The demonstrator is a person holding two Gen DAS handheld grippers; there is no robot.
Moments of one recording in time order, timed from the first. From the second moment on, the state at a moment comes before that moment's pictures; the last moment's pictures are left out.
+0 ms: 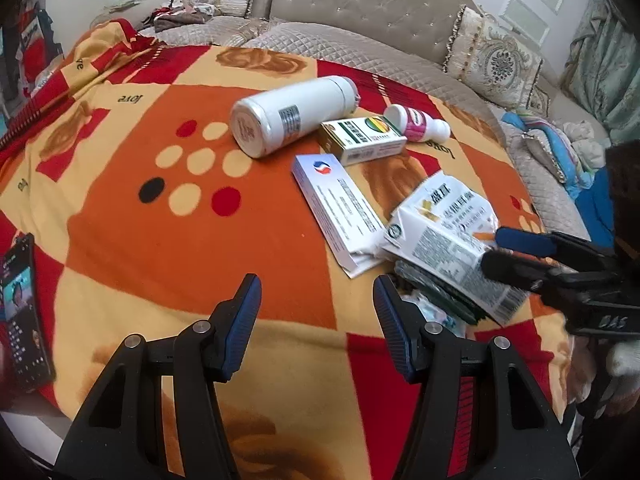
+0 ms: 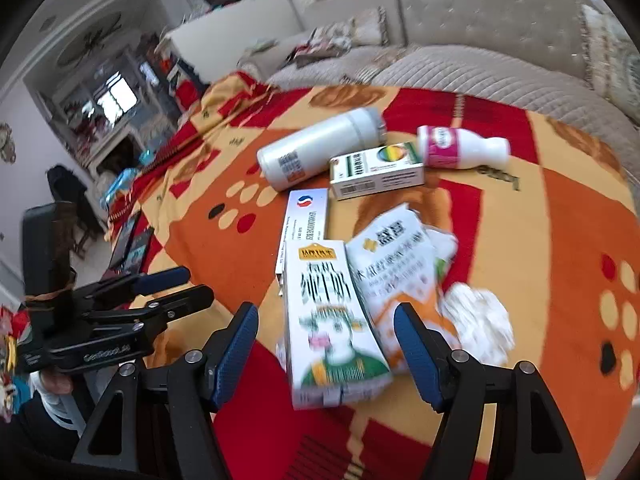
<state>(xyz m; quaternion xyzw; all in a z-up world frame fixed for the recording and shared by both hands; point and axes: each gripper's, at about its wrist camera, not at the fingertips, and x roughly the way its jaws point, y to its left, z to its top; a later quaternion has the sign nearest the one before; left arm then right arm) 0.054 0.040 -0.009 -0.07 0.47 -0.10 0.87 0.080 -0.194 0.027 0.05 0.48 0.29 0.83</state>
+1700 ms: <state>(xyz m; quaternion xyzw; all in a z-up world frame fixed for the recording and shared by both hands) 0.082 0.017 -0.038 -0.07 0.48 -0.06 0.87 -0.006 -0.273 0.004 0.14 0.44 0.20 0.87</state>
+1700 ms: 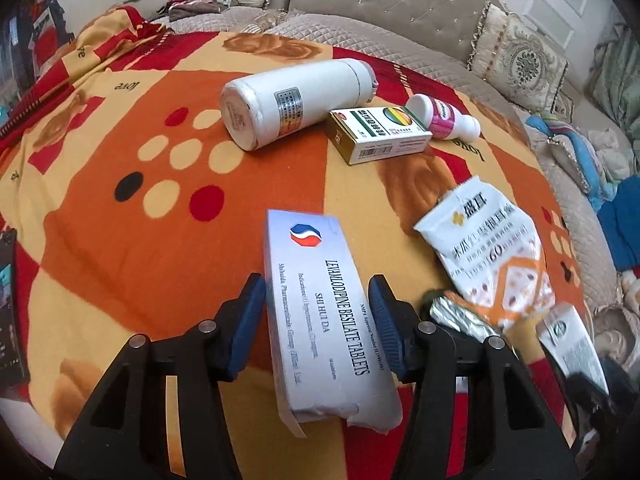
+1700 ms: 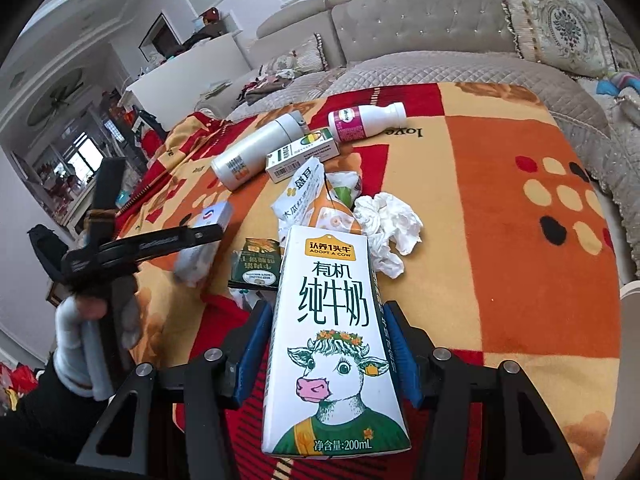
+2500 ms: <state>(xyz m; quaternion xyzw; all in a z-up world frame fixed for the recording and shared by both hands) 0.060 0.013 -0.048 -0.06 0.49 -0.08 0.86 -0.008 -0.266 -0.029 0.05 0.48 0.12 0.87</state>
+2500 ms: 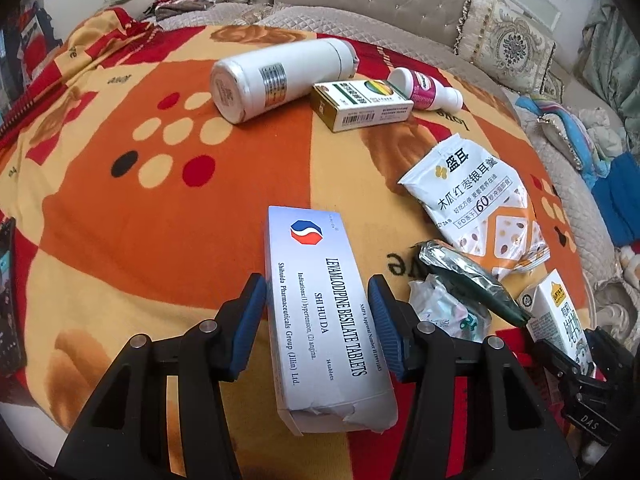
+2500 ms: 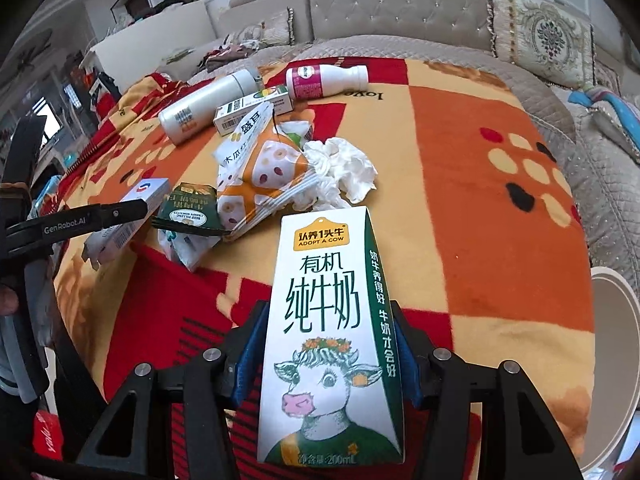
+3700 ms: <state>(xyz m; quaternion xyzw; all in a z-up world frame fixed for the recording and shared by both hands) 0.013 -0.017 0.014 -0.03 0.42 -0.12 0.90 -0.024 -0.292 0.004 0.09 0.43 0.13 0.89</state>
